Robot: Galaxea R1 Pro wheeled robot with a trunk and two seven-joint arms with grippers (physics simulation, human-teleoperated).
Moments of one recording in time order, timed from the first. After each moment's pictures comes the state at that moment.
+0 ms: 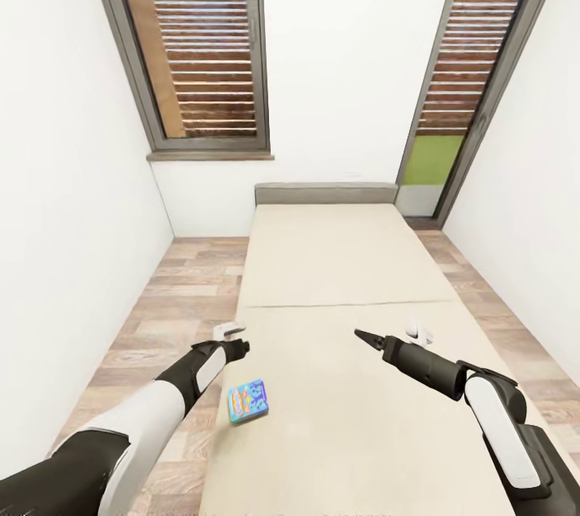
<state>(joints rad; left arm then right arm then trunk) -0.90 -0.10 -0.13 -0.28 0.40 0.29 0.18 -0.32 -0.17 -0.05 -1.52 -0.82 0.84 0.24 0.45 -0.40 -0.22</state>
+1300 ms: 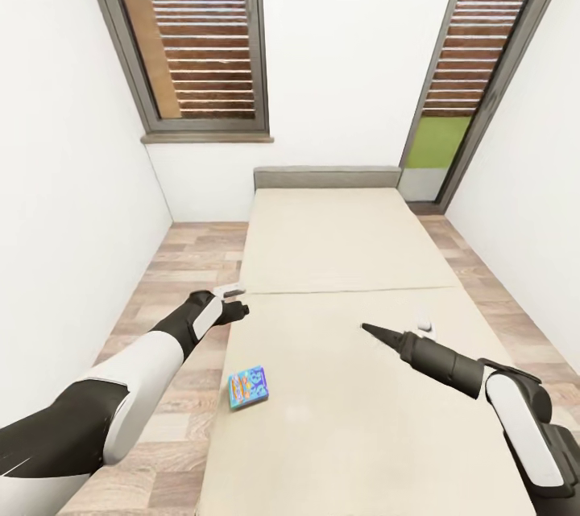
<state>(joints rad) -1.08 -0.08 -0.13 -0.30 0.40 0.52 0.19 -0.32 -0.22 -0.11 -1.53 -0.82 0.92 0.61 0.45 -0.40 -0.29</state>
